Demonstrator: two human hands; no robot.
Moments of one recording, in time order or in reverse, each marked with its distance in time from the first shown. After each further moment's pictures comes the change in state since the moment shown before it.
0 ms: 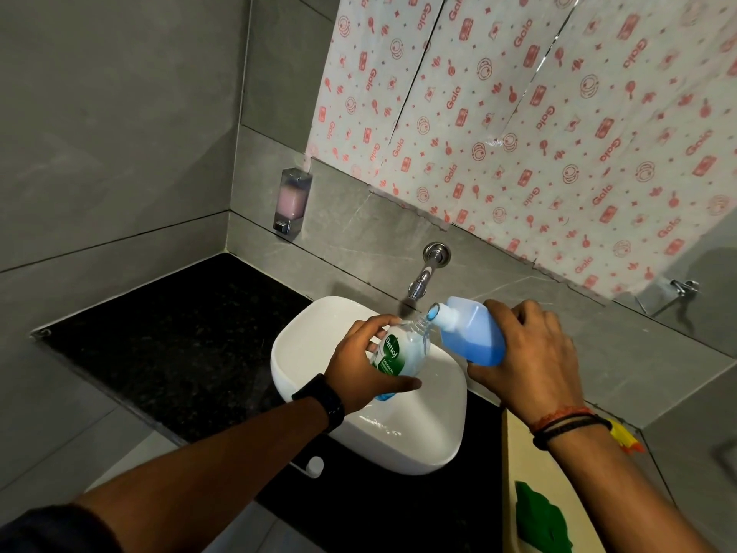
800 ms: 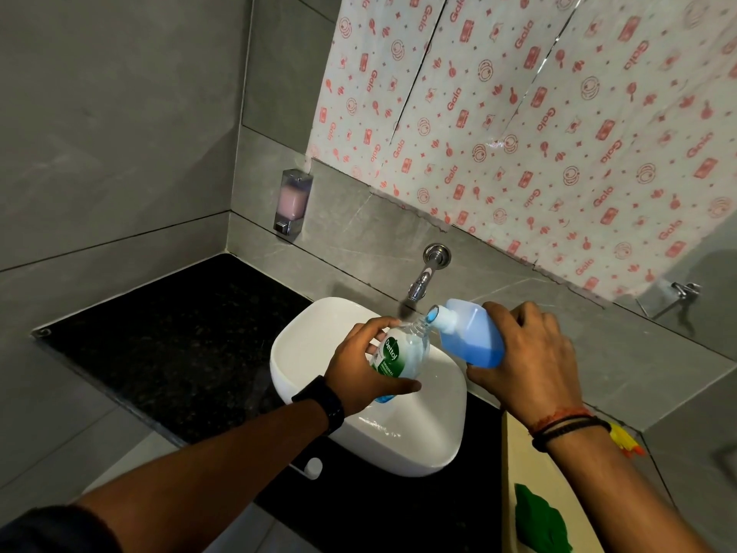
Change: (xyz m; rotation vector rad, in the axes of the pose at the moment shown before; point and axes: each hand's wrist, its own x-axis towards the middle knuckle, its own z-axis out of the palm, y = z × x) left_hand 0.000 -0.001 0.002 -0.013 -0.002 -0.027; right_hand 0.002 0.001 0.003 -0.010 0.001 0.001
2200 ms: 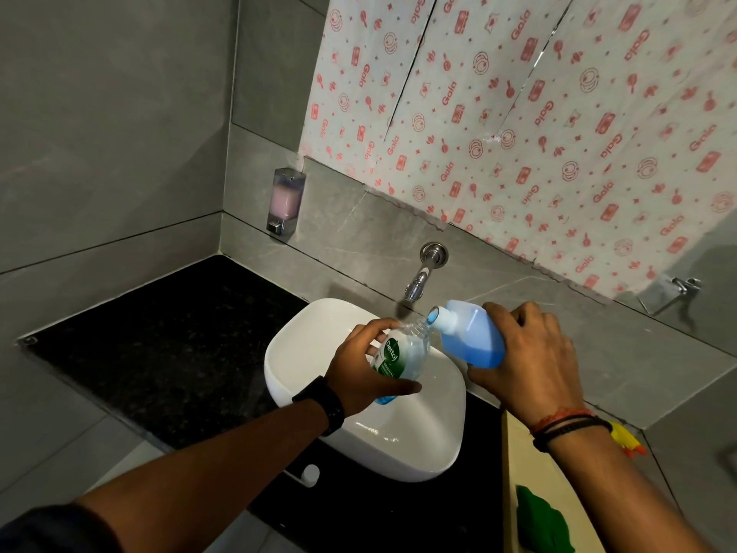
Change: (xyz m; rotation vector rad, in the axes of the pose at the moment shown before) left_hand 0.013 -0.004 0.006 -0.032 -0.026 -0.017; right_hand 0.009 0.007 0.005 0.013 -0.046 0.019
